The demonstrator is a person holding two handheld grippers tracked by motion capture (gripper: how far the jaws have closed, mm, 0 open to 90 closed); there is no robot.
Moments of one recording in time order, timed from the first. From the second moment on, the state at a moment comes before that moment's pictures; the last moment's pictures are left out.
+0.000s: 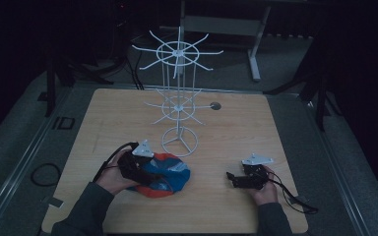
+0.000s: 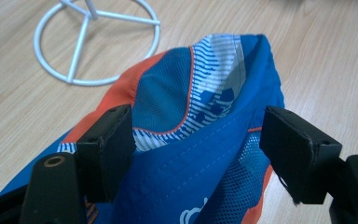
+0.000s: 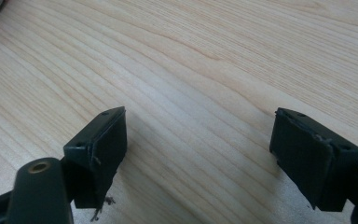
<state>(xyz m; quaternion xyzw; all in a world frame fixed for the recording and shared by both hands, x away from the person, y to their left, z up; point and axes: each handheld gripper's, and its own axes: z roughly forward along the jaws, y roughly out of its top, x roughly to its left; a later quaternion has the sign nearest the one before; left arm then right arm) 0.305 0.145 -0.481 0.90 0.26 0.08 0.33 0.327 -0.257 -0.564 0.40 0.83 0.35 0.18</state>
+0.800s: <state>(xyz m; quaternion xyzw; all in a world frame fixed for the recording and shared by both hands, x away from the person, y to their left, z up) 0.309 0.143 -0.489 0.91 0.28 0.15 0.28 0.328 -0.257 -0.564 0.40 0.83 0.35 0.18</state>
